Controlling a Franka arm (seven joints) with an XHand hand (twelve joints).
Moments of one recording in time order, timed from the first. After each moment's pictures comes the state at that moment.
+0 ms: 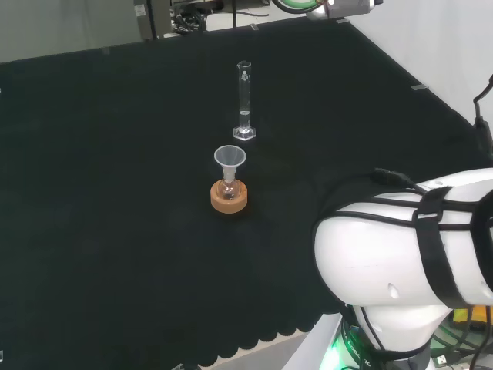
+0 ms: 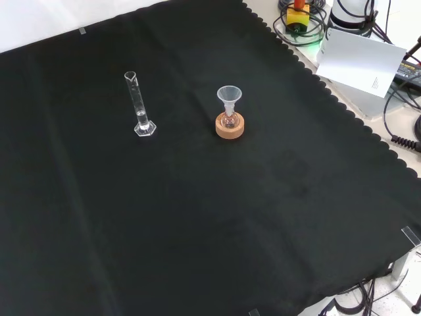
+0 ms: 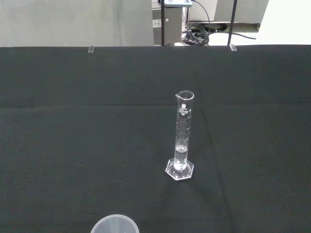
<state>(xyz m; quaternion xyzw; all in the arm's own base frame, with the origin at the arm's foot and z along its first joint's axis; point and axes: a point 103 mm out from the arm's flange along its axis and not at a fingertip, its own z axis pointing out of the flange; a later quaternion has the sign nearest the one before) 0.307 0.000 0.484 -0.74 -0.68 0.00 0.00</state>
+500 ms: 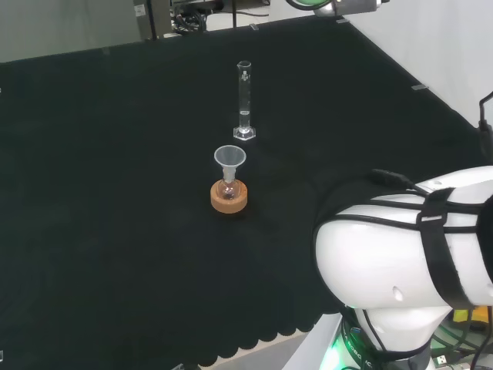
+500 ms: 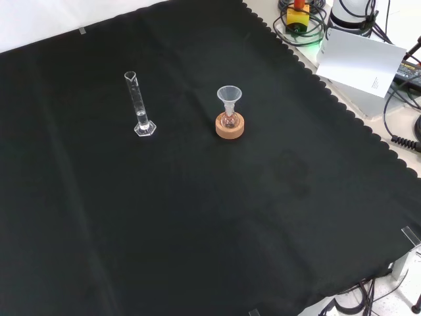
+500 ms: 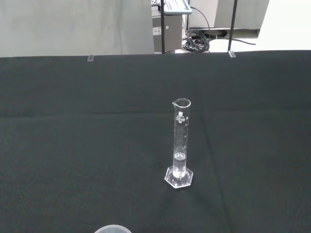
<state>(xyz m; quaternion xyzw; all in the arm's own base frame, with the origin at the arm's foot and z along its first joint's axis) 0.309 -0.013 0.486 -0.74 -0.67 -0.01 0.01</state>
